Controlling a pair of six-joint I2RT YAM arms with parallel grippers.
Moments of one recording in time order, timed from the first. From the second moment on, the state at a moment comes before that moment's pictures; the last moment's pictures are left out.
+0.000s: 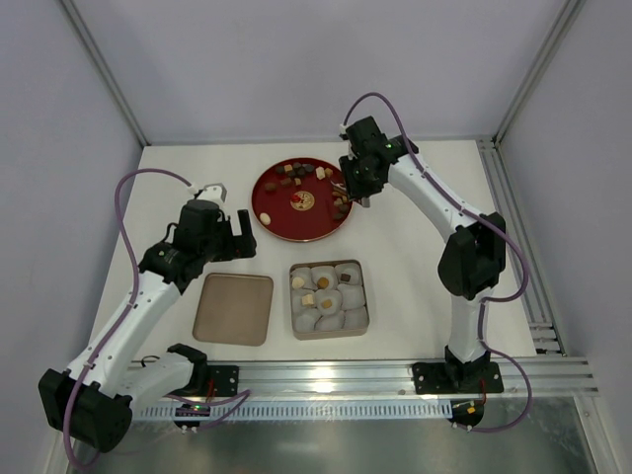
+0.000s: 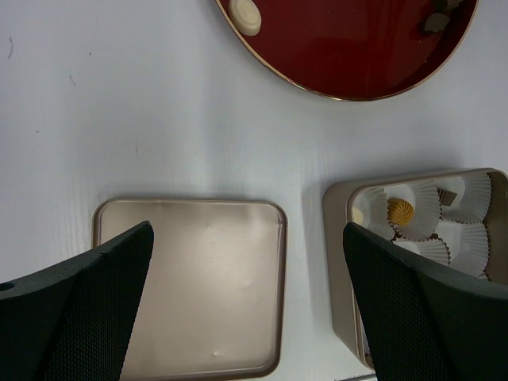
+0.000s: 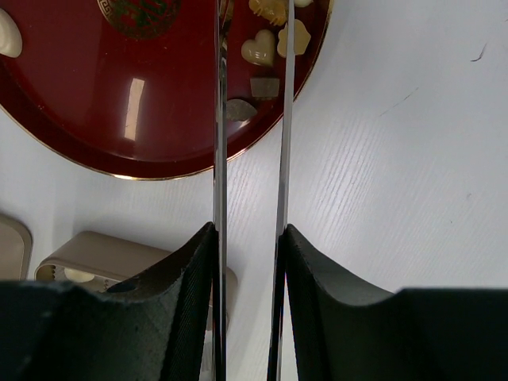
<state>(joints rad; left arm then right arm) -0.37 1.00 0.93 -0.65 -0.10 -0.38 0.49 1.98 1.92 -0.94 0.04 0.19</state>
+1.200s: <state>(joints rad) -0.37 1.00 0.93 -0.65 -0.10 -0.38 0.52 2.00 1.90 -0.96 0.08 0.19</state>
